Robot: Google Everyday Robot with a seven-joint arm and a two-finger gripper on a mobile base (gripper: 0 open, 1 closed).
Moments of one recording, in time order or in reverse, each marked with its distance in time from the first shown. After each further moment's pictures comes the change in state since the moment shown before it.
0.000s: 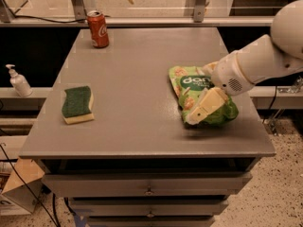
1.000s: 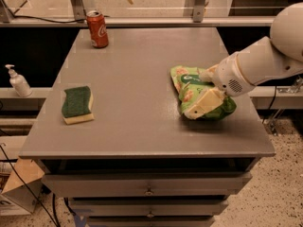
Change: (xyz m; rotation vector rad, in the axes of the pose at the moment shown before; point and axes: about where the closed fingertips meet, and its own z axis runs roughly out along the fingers) arm 0.004 -0.004 0.006 0.032 0.017 0.029
